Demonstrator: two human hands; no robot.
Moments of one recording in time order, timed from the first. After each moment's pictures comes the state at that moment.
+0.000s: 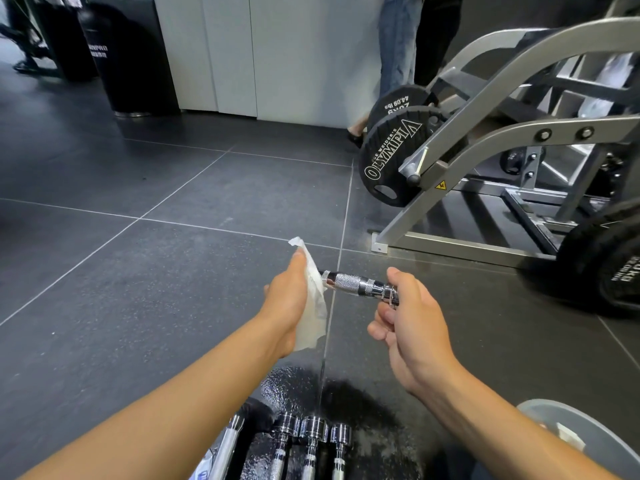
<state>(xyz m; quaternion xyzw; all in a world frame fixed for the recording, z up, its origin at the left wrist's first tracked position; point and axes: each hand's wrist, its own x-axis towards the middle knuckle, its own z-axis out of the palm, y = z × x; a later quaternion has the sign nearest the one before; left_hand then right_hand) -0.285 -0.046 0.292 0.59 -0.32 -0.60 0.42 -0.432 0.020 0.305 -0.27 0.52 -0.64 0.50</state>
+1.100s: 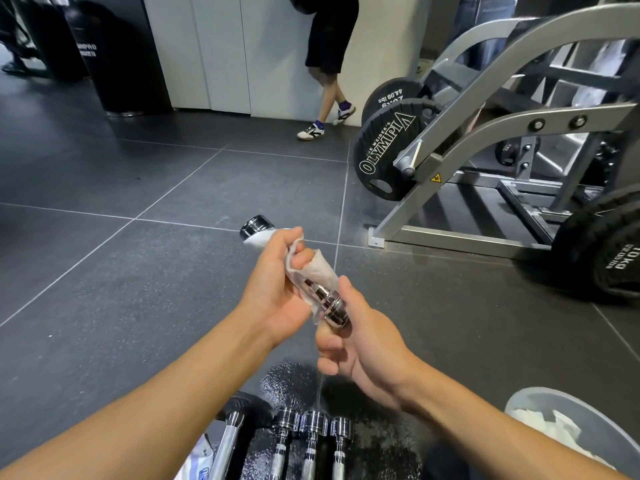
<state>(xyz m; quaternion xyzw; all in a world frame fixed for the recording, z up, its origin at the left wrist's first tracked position) -0.283 -0.035 0.322 0.30 -0.20 -0.79 0.50 -0.404 0.035 0.291 -0.35 0.41 -0.46 0.71</state>
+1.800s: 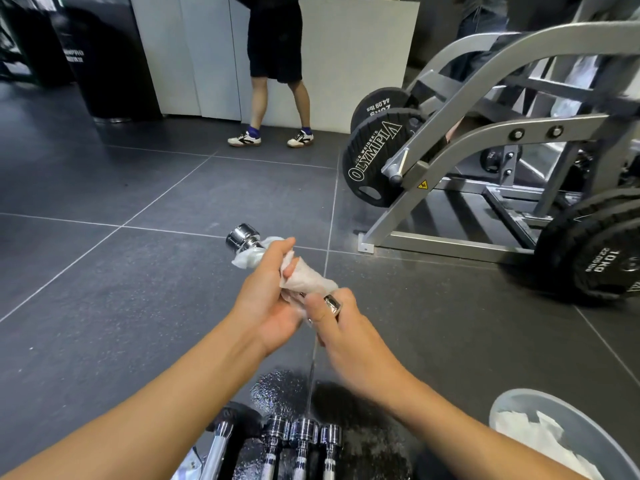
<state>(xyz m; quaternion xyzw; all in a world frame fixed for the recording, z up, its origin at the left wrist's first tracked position) -0.290 -0.035 0.321 0.35 -0.22 -0.75 0.52 -0.411 0.039 0.303 -0.61 0.58 -0.35 0.40</state>
